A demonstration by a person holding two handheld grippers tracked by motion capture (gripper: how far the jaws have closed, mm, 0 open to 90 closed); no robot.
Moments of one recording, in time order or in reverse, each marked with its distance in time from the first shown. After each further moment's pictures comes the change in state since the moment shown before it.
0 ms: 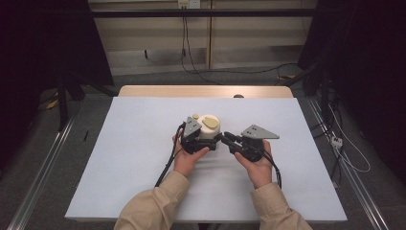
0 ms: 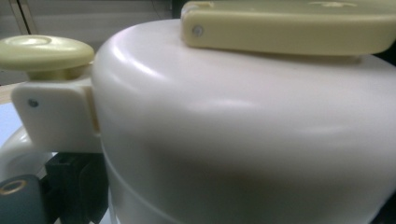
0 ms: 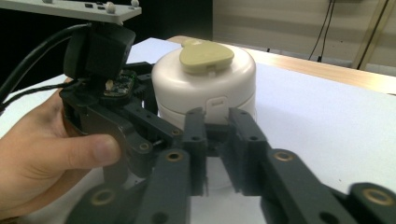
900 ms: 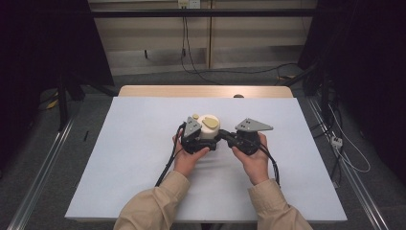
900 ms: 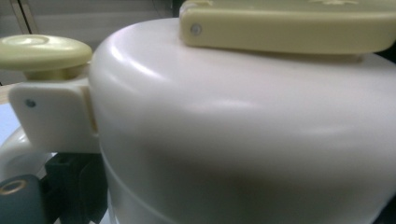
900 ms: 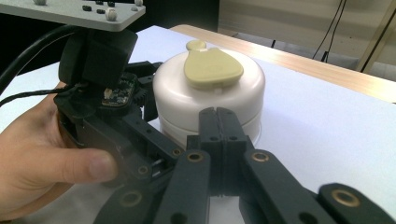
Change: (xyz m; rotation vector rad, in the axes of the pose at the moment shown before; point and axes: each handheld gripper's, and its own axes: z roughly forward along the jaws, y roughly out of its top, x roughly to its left) left arm -0.001 0.000 0.000 0.004 0.005 0.007; right arm 0.000 0.017 0.012 0.065 0.022 -0.052
